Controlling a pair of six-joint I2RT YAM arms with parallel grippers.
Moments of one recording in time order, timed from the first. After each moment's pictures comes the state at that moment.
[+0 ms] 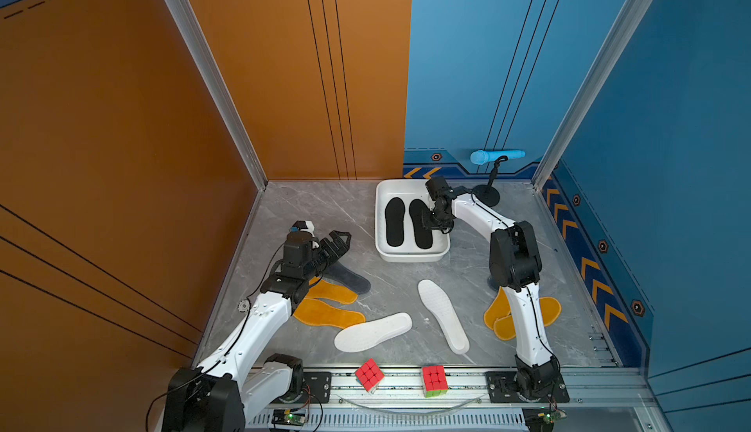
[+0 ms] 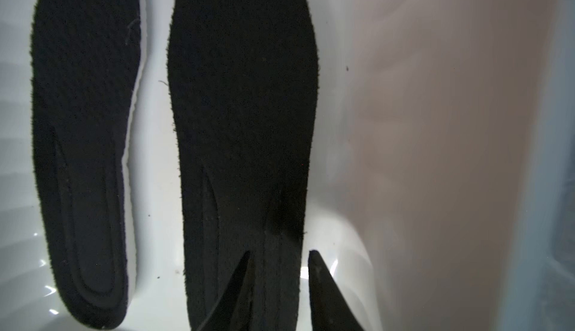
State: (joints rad) left arm -0.20 1.05 0.63 -0.07 0.22 -0.91; right arm 0.38 2.32 1.98 -0.86 -0.03 0.35
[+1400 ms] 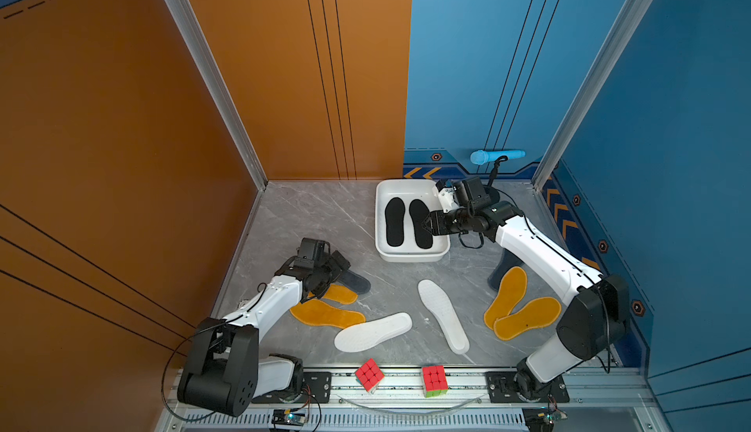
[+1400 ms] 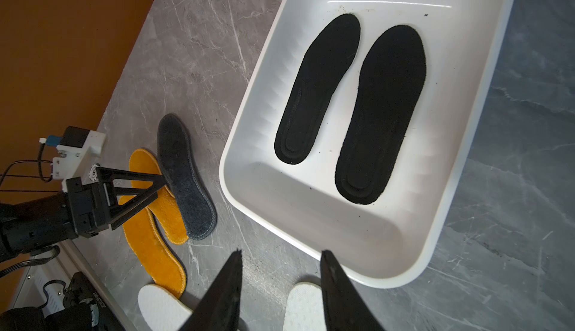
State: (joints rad) left arm -0.20 1.30 0.65 -0.32 0.17 -0.99; right arm 0.45 1.60 1.43 -0.66 -0.28 0.26
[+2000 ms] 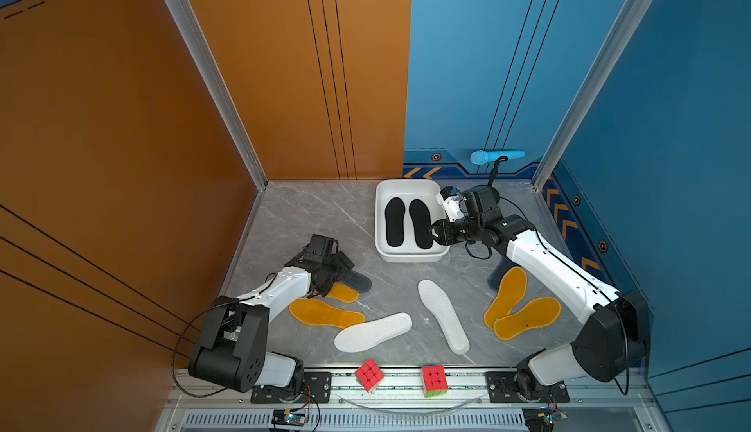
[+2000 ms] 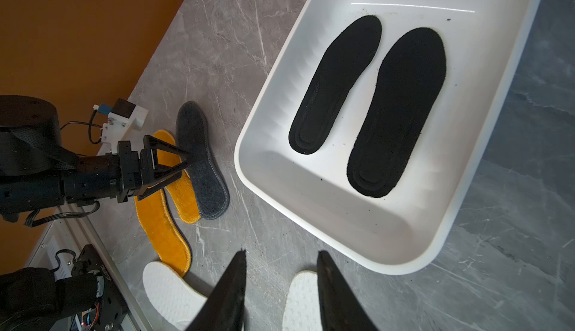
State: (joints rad) left arm -0.25 1.41 0.70 -0.33 0.11 -1.02; right arm 0.43 1.48 1.27 -0.56 -0.36 0.21
